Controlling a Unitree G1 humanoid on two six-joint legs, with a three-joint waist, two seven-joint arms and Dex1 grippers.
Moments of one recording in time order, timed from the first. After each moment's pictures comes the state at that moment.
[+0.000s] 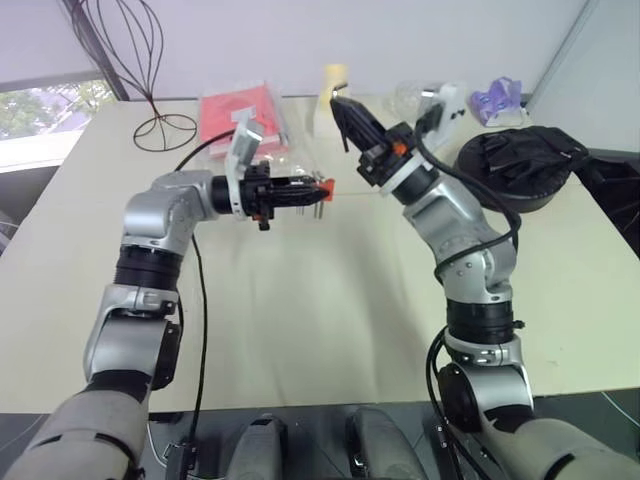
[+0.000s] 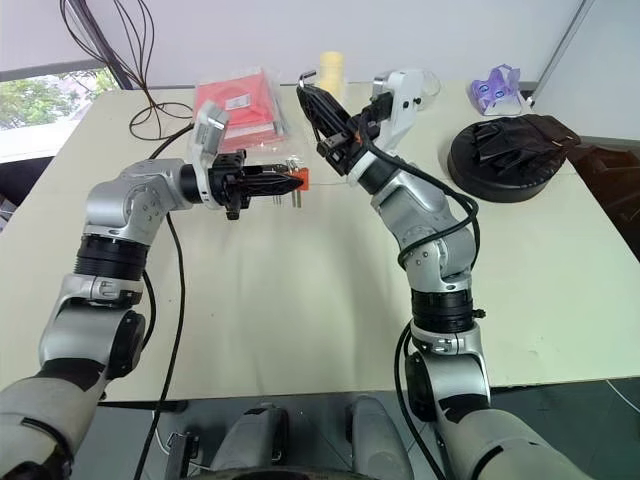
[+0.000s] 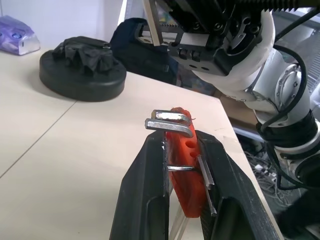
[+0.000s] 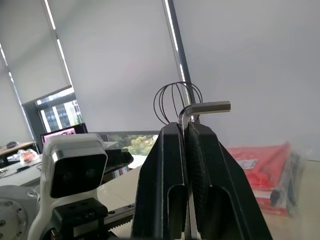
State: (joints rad) left arm -0.97 0.43 -0.01 0.42 -0.51 0.60 -1.32; right arm -0.77 -0.11 -0.09 -0.11 0.61 0.48 0.43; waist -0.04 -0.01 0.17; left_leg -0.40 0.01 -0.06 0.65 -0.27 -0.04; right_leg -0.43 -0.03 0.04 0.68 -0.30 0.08
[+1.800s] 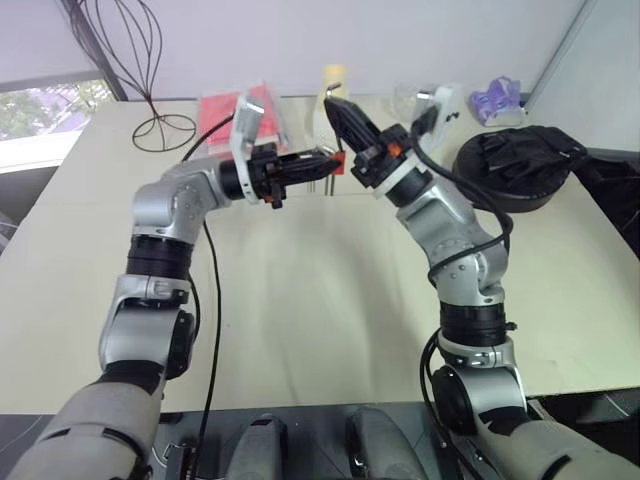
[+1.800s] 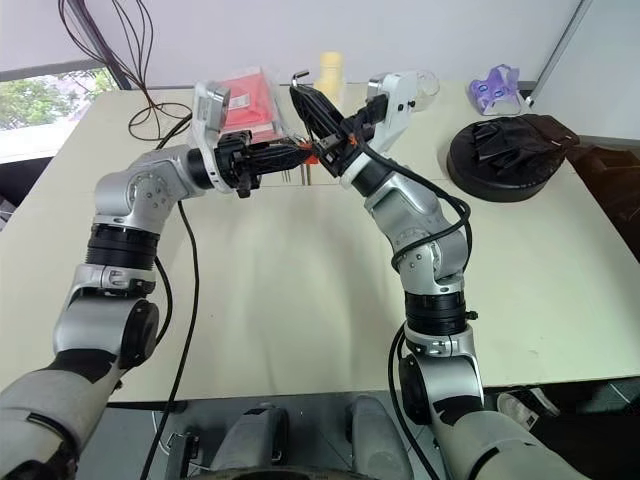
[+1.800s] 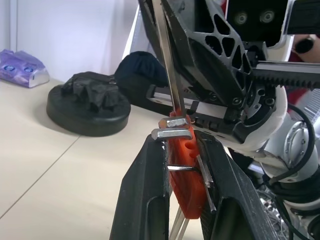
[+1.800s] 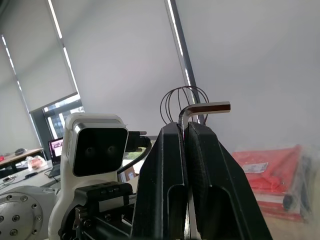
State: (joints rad) left arm -1.02 0.38 0.04 0.44 -0.57 0.64 -1.25; right arm -0.77 -0.09 -0.08 -0.11 0.61 0.47 0.44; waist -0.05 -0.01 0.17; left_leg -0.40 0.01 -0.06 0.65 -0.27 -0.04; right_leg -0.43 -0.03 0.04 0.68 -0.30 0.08
